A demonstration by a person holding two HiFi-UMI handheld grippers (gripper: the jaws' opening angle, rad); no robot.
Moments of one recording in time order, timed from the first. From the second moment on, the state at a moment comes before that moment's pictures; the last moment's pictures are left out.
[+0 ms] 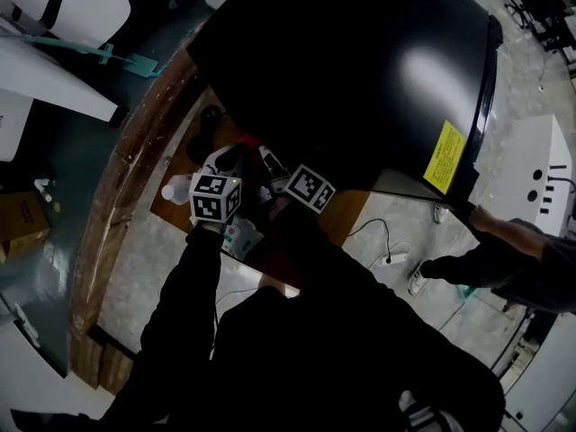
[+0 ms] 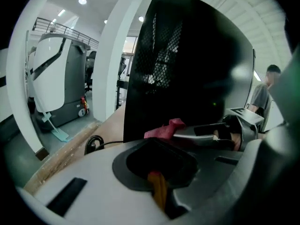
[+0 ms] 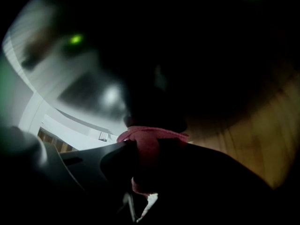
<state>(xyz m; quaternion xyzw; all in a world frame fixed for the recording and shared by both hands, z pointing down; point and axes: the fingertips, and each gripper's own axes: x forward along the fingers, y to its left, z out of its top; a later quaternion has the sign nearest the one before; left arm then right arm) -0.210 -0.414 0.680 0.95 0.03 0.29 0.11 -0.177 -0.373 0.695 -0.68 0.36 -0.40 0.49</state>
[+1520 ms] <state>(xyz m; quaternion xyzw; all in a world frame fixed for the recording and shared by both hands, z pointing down) -0.334 -0.131 0.412 0.99 0.13 0.07 0.07 -0.277 -0.054 0.406 -0.76 0.64 -0.11 0.07</state>
